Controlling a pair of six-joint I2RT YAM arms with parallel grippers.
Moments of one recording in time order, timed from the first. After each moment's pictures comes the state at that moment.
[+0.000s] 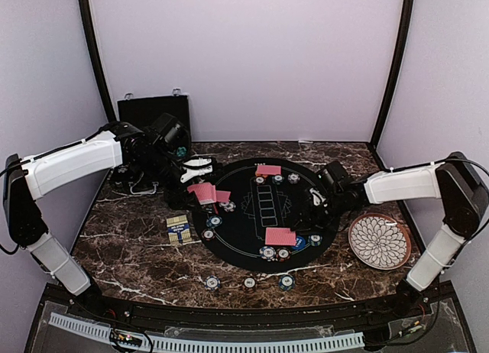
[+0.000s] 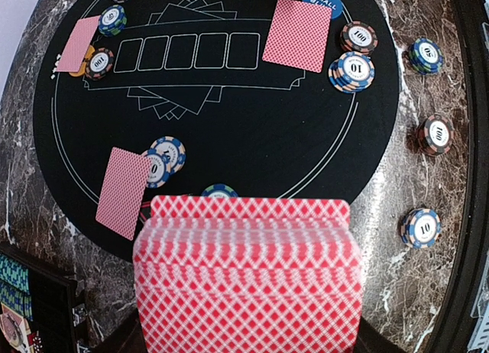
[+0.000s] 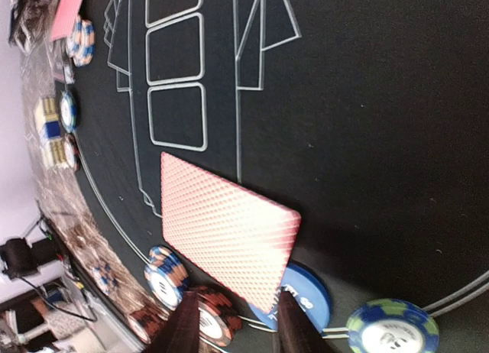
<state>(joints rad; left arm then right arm) -0.66 1.57 1.39 -0.91 0.24 0.68 0.59 1.63 0.87 -0.33 -0.46 0.68</state>
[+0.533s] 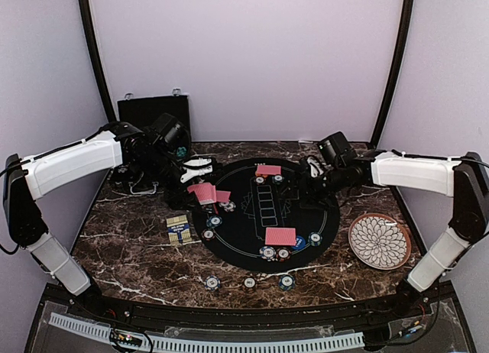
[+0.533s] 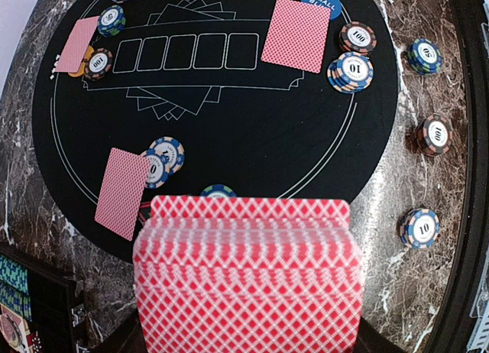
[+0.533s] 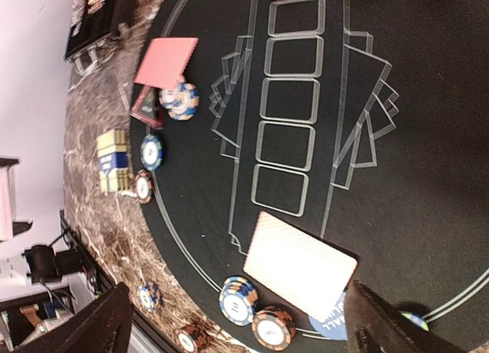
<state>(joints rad) -0.66 1.57 1.39 -0.91 0.25 0.68 0.59 1.57 1.08 -0.43 -0.42 0.62</state>
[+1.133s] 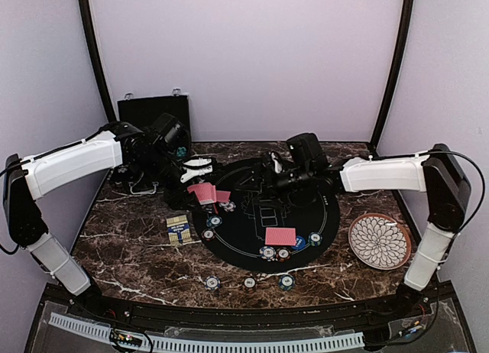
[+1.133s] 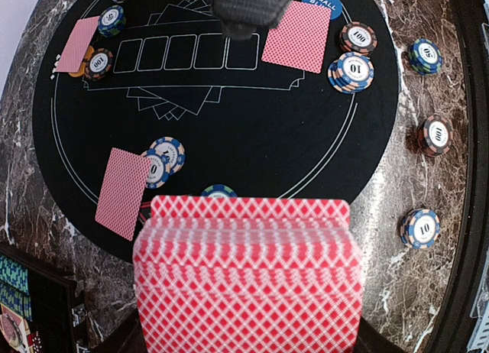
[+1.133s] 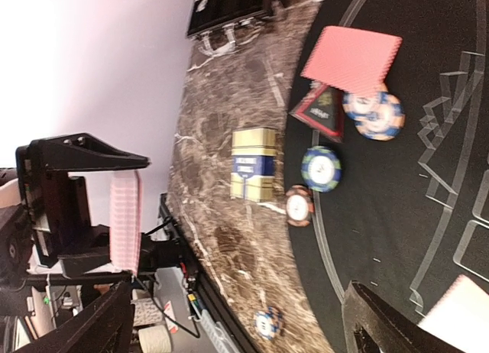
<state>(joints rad) -0.66 1.57 1.39 -0.91 0.24 0.68 0.76 1.75 1.17 -0.01 -0.61 0.90</state>
